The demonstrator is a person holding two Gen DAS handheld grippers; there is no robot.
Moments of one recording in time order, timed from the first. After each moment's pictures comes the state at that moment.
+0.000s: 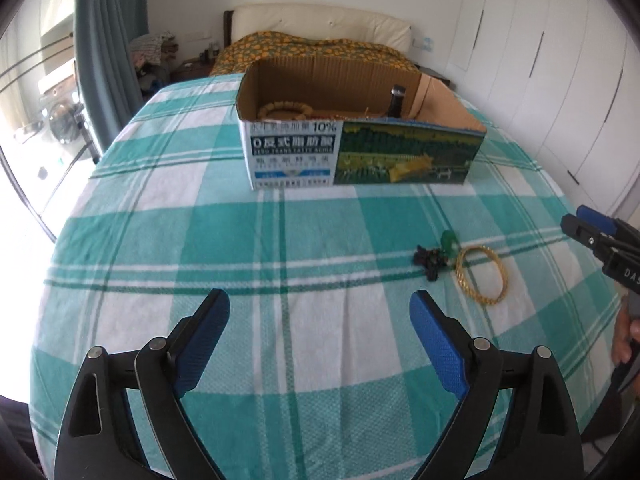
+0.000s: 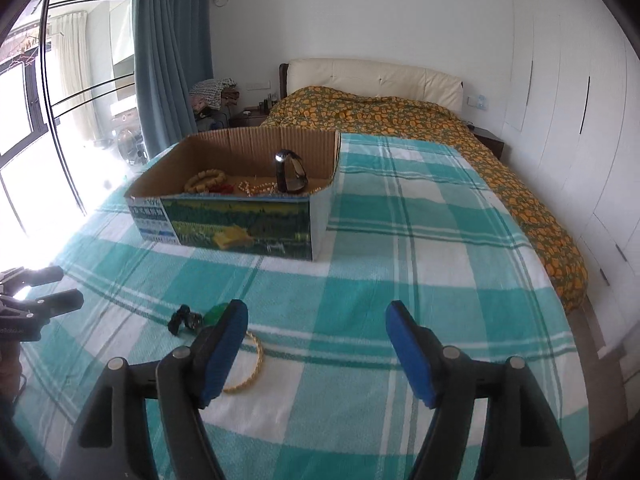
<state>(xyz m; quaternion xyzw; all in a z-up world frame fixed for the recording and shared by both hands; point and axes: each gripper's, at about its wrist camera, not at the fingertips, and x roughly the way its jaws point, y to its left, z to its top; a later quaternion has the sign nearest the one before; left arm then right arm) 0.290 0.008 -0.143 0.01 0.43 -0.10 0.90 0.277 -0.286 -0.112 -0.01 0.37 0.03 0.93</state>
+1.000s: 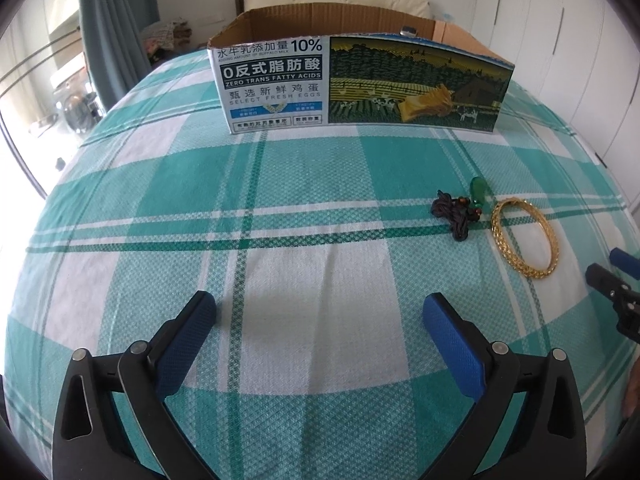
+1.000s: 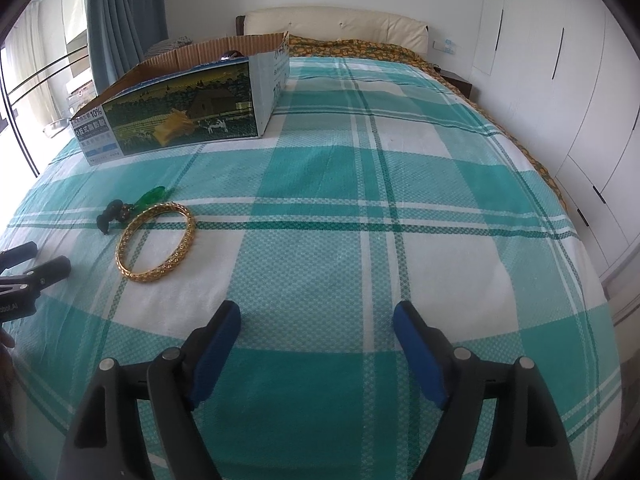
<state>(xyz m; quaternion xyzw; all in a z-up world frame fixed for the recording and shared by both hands) 0.297 -0.019 -0.196 0.03 0.45 -0.06 0.89 0.260 -0.308 -0.179 0.00 0.44 -0.03 0.90</state>
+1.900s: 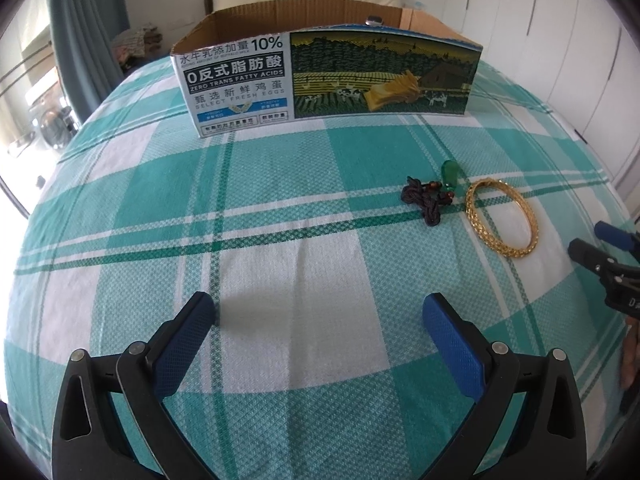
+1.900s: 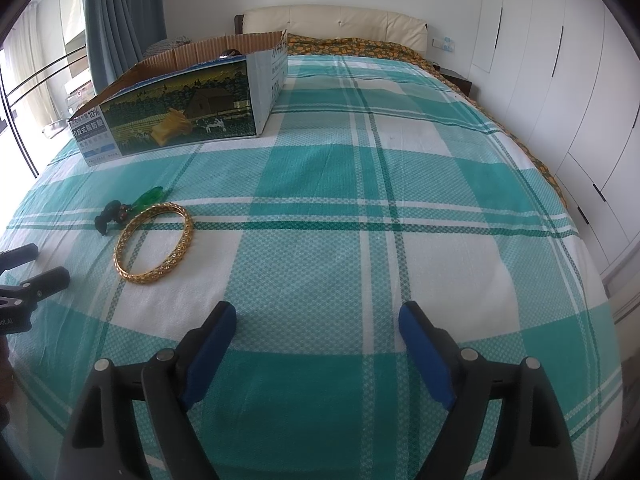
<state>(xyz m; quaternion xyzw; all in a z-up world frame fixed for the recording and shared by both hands) 0.297 -0.034 -0.196 0.06 0.46 -0.12 0.88 0.261 -0.308 -0.180 0.00 0.44 -0.03 0.90</state>
